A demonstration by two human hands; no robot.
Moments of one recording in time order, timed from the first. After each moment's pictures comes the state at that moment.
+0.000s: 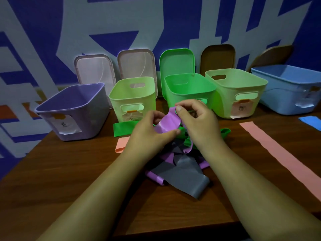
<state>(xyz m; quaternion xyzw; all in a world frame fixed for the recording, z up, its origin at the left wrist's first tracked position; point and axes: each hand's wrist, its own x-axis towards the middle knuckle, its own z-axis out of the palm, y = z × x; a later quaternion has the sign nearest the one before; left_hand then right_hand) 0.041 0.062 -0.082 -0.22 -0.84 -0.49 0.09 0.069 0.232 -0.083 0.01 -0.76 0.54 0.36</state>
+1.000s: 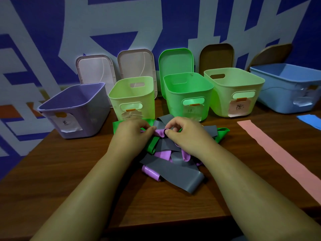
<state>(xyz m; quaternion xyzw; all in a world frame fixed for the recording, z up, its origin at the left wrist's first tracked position) 0.020 0.035 -0.091 -0.21 -0.92 -0.28 0.18 0.076 0.236 -0.101 0.00 -0.90 0.42 0.15</state>
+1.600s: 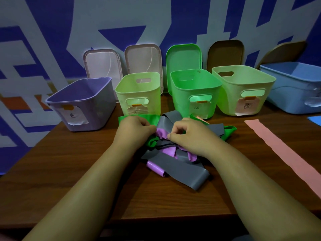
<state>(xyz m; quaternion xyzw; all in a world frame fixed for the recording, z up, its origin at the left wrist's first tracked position) 0.019 0.032 -0.088 -0.08 -0.93 -0.36 0.08 0.085 0.233 -0.097 0.04 -0.92 0.37 0.09</state>
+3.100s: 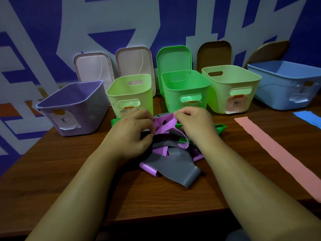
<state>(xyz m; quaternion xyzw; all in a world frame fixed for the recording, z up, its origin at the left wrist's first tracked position) 0.029 0.017 -0.077 -0.46 -0.85 -0.16 0.21 0.078 0.243 -0.090 -0.11 -0.81 0.52 0.24</state>
